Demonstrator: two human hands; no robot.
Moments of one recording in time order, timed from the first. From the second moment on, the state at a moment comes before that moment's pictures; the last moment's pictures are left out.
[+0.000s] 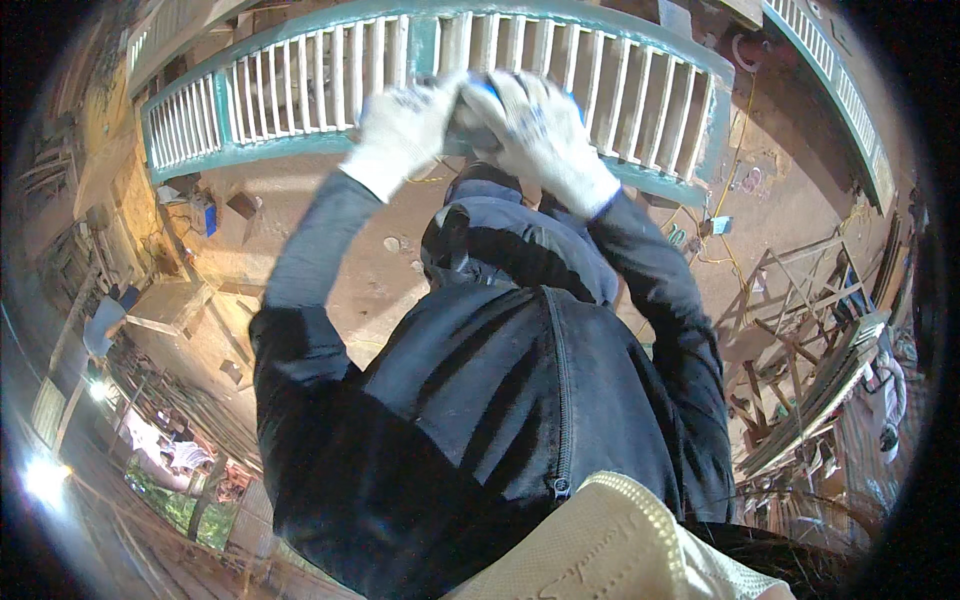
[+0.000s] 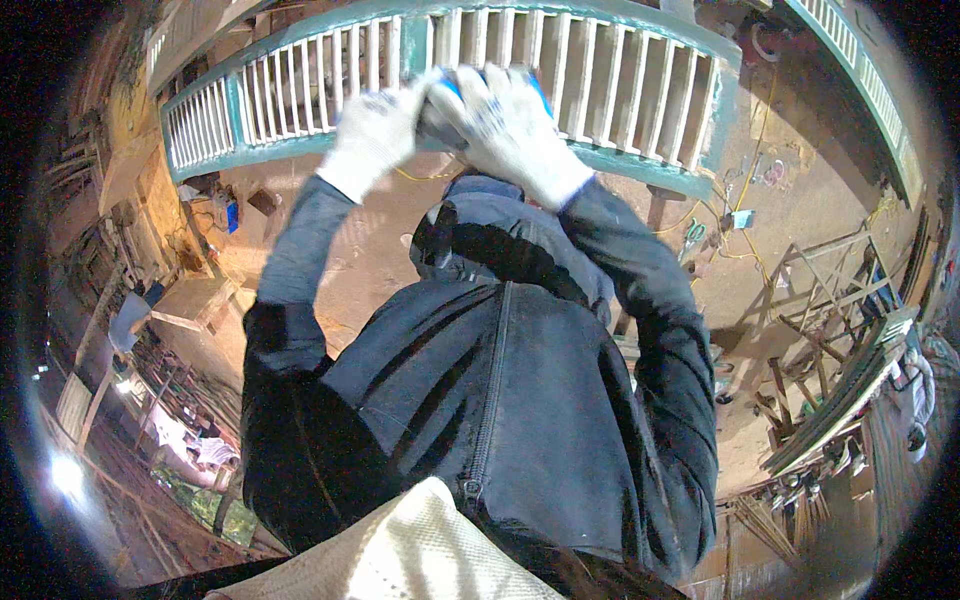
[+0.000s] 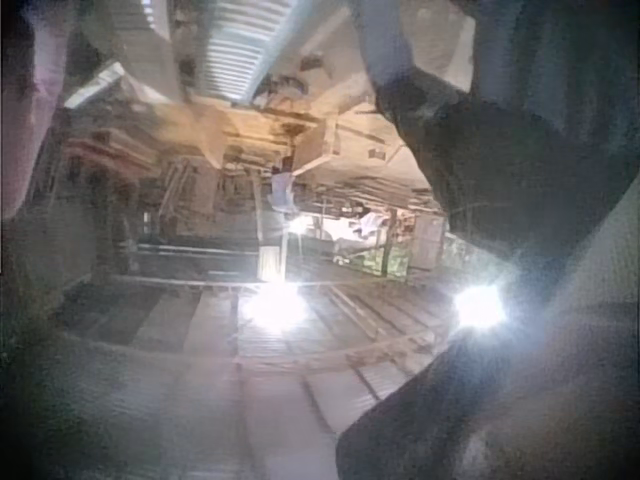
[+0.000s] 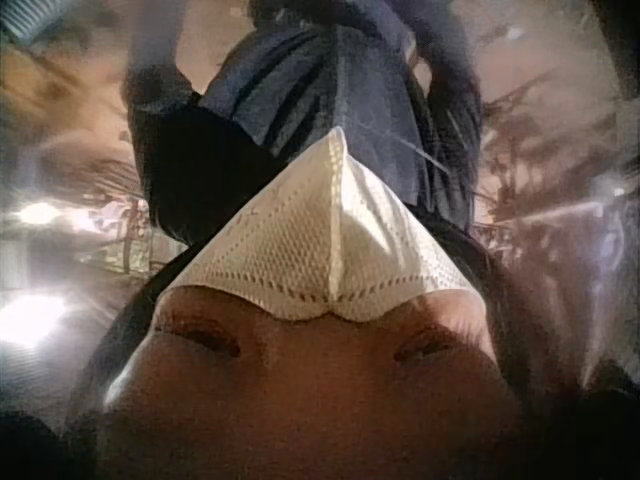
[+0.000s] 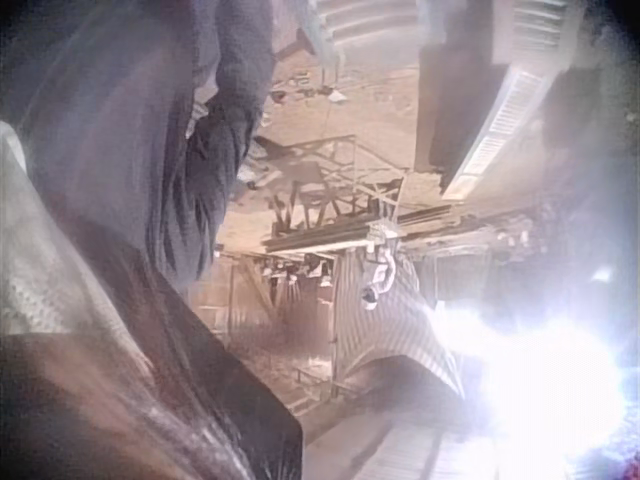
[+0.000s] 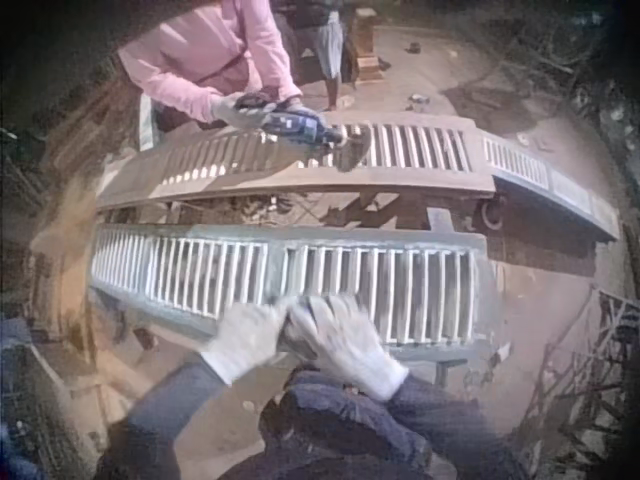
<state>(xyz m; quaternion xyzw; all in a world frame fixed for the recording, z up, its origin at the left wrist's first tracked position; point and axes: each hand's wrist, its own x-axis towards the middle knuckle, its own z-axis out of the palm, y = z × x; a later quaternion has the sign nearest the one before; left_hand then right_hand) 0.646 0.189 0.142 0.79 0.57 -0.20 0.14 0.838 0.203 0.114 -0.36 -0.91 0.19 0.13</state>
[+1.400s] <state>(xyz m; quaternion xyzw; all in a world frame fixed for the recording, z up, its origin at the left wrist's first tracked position) 0.660 0.087 0.041 0.73 0.59 -0.16 0.30 0.840 0.114 0.045 -0.33 -0.89 0.30 0.05</state>
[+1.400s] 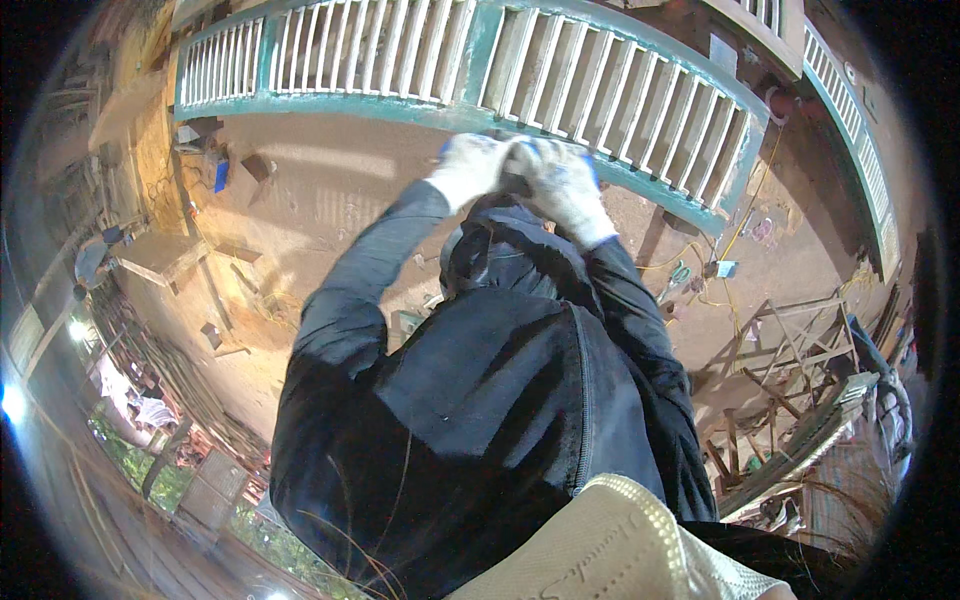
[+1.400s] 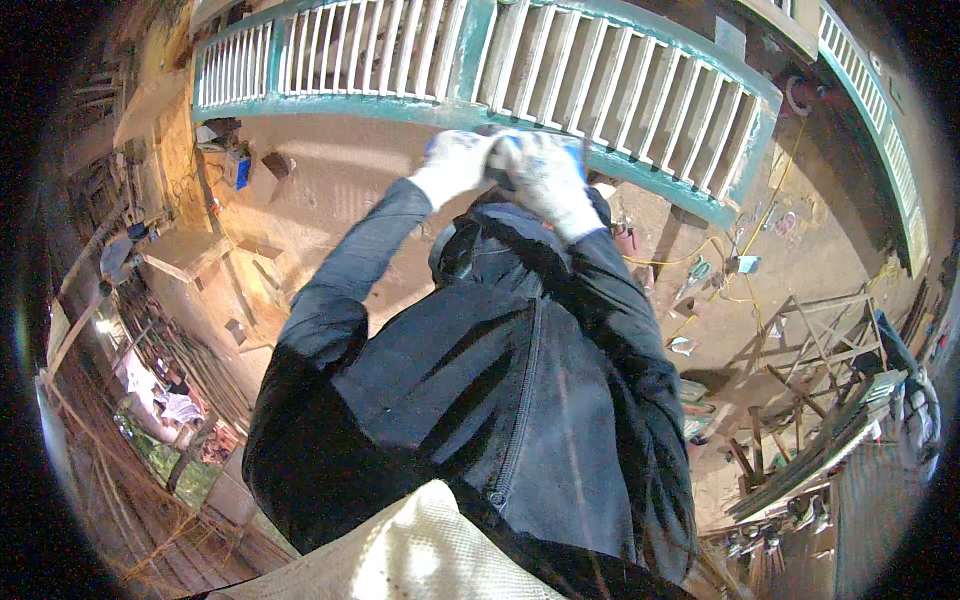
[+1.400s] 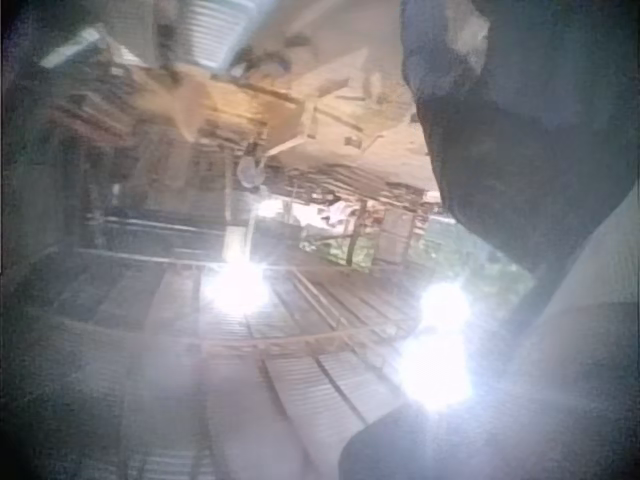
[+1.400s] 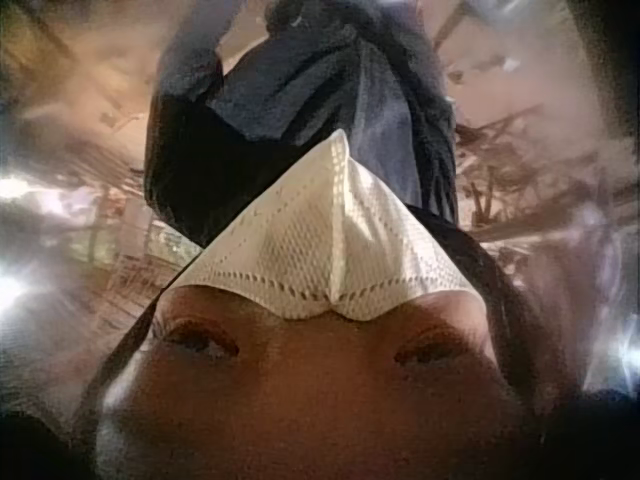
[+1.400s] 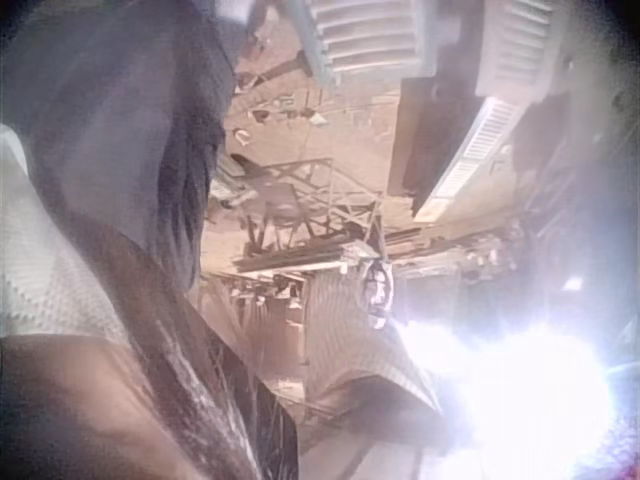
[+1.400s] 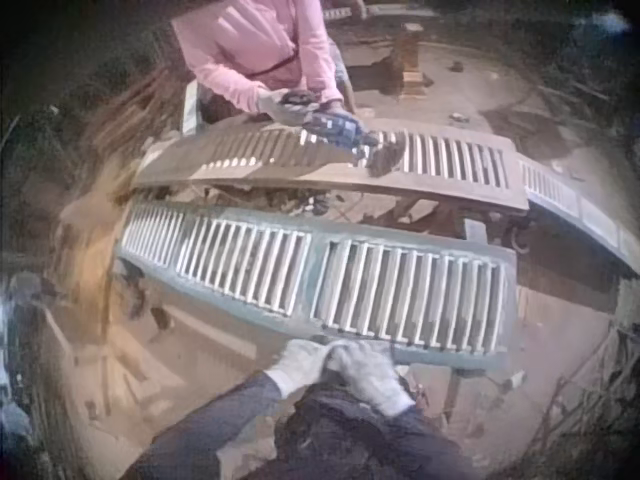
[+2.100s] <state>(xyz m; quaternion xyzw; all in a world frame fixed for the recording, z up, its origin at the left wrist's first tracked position) 0.587 0.039 0.056 0.63 0.67 -0.03 0.39 0.768 0.117 0.060 -0.24 -0.94 0.24 0.00</state>
